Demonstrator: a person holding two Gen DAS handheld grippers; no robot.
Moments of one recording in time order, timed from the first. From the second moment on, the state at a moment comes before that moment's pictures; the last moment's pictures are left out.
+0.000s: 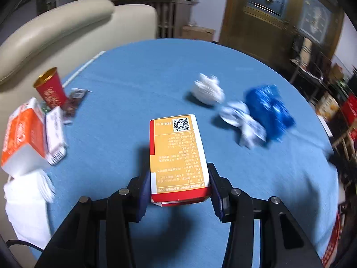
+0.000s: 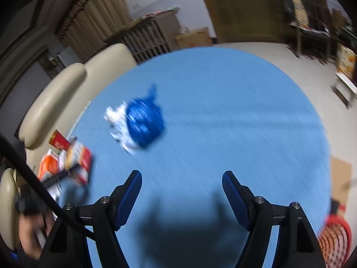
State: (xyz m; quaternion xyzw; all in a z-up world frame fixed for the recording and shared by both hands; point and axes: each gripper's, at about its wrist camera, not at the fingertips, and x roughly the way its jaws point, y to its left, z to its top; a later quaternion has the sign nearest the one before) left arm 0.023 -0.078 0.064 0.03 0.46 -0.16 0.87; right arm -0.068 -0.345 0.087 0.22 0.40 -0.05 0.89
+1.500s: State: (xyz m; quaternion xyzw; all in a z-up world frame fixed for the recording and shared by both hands) left arm -0.076 -0.103 0.083 0.04 0.44 -0.19 0.88; right arm -0.183 -0.332 0.100 0.24 0.38 -0.03 0.89
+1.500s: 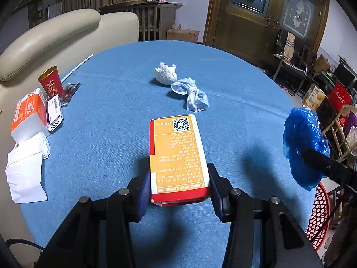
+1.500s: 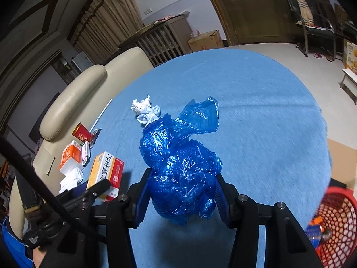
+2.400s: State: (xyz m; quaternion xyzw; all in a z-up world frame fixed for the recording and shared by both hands) left arm -0.092 -0.110 0.071 0.05 0.45 -0.19 0.87; right arm -0.212 -0.336 0.075 0.24 0.40 -0.06 0.88
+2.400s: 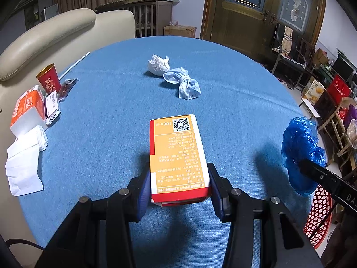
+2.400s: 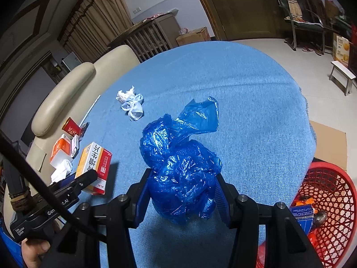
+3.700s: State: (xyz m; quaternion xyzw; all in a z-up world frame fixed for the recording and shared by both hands) left arm -0.100 -0.120 0.078 0.06 0.44 -0.21 0.87; right arm -0.247 -0.340 0.082 0.23 0.39 -0.10 0.89
